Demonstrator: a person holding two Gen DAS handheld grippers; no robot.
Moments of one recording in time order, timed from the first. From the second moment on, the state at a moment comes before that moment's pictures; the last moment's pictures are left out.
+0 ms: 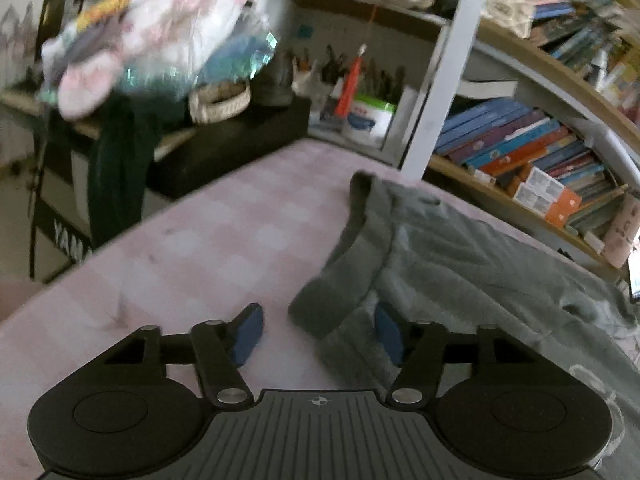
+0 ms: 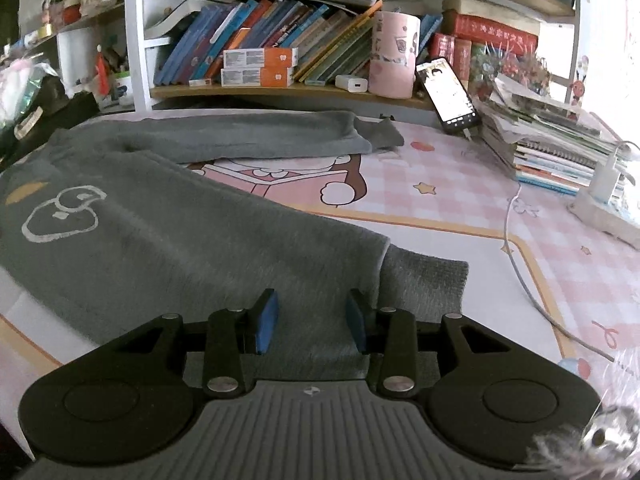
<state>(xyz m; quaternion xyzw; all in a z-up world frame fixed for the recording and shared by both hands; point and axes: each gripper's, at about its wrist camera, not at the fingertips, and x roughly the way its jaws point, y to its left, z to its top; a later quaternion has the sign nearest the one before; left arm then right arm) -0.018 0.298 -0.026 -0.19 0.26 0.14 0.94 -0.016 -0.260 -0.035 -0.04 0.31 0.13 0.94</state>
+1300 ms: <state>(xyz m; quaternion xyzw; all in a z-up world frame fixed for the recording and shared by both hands) -0.083 0.259 0.003 -0.07 0.19 0.12 0.97 -0.026 -0.249 -0.037 -0.04 0.29 0.14 0.95</state>
